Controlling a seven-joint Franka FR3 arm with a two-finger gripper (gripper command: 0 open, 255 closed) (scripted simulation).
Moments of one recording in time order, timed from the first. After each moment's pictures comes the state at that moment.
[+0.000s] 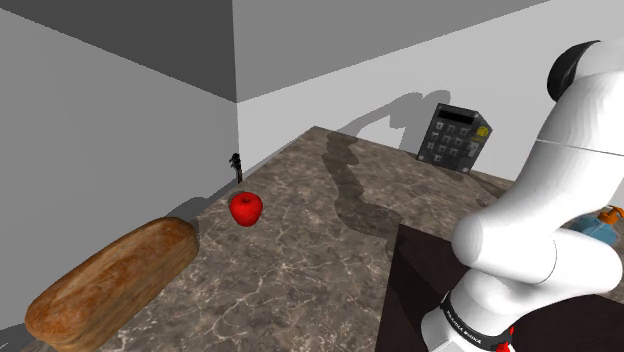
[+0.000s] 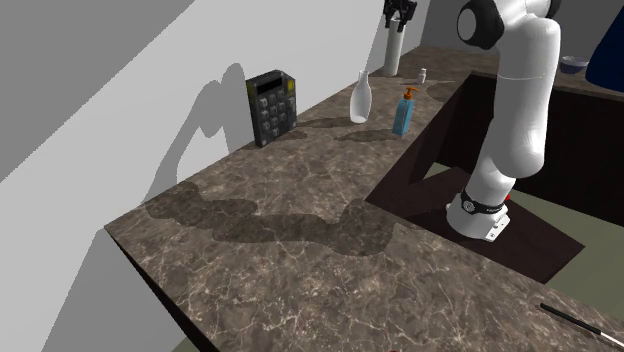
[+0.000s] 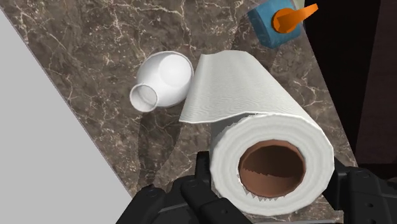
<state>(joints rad) -0.88 0.27 -1.00 -1.21 0.30 1.40 -1.85</state>
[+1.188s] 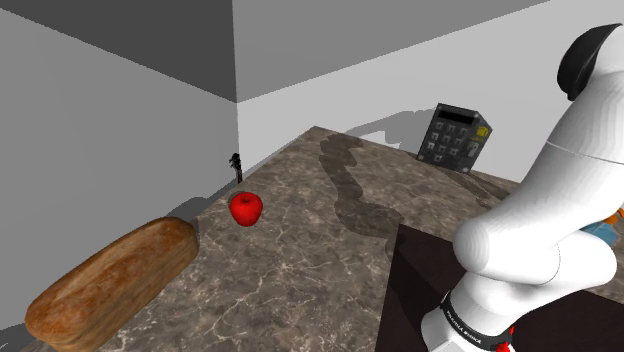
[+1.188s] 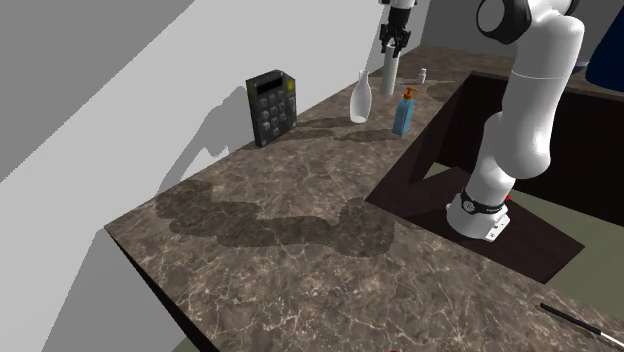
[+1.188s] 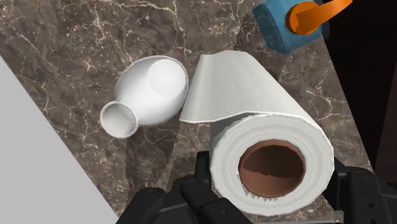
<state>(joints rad) -0.75 0.13 -1.00 -1.58 0.18 1.69 -1.80</state>
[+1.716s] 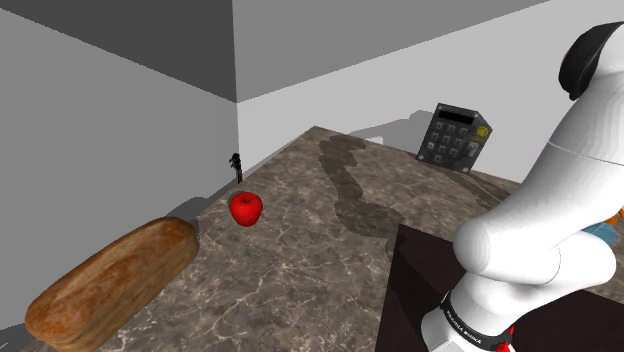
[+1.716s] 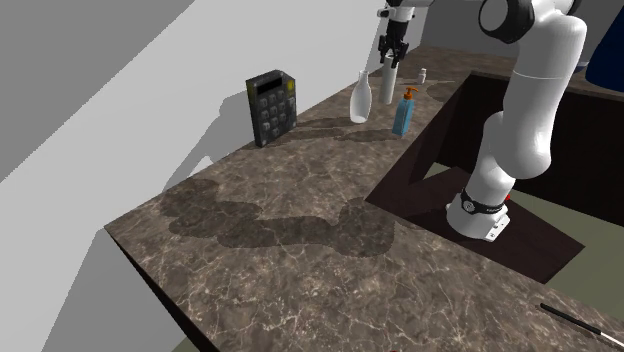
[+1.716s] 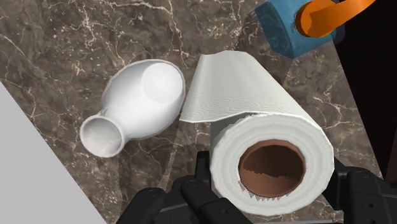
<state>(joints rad) -0.73 0.11 -1.00 -1.70 0.17 1.80 -1.81</state>
